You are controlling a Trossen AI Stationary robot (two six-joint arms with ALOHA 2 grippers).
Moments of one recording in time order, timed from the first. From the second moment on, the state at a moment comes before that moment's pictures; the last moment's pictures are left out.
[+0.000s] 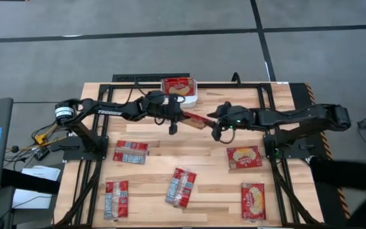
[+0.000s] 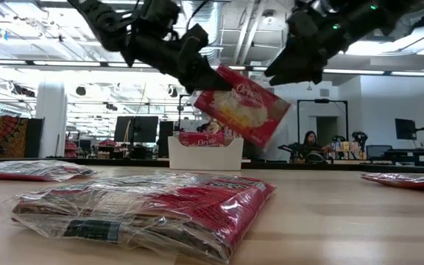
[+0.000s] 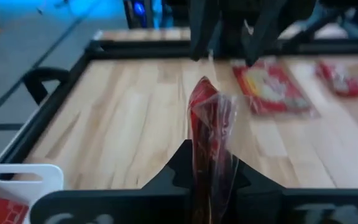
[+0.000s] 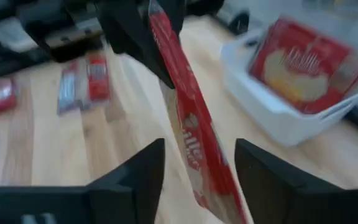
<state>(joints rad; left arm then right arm) 0.31 1.61 0.89 0.47 0.22 0.10 -0.09 1.16 0.67 0.04 0.26 0.26</state>
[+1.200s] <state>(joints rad) 0.39 1.58 0.62 1.04 0.35 -0.09 -0.19 1.25 0.43 0.69 0.03 0.17</state>
